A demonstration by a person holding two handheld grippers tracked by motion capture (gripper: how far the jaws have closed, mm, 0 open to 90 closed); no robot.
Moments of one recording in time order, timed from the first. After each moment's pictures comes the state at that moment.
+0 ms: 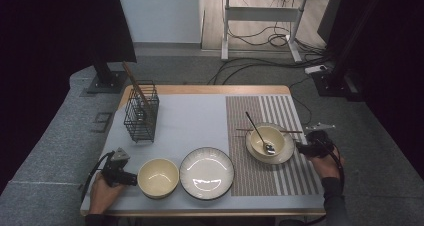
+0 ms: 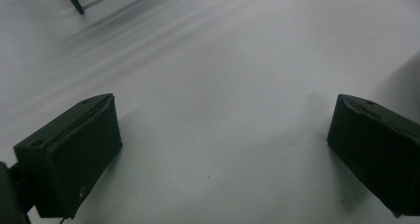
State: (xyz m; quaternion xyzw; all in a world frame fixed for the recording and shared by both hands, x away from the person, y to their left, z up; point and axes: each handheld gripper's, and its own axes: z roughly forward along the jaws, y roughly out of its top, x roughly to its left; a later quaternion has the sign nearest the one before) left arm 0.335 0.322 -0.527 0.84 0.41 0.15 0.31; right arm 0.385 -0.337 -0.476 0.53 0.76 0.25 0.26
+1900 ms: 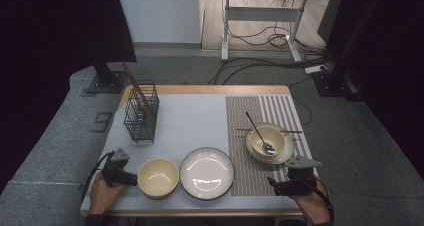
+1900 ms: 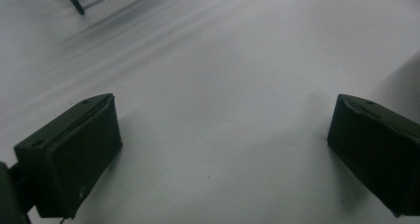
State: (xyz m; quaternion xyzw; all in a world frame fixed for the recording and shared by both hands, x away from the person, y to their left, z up) left arm 0.335 0.321 -0.527 0.84 0.41 0.15 0.31; right arm 0.275 -0.250 -0.468 0.43 0.81 0.34 0.22
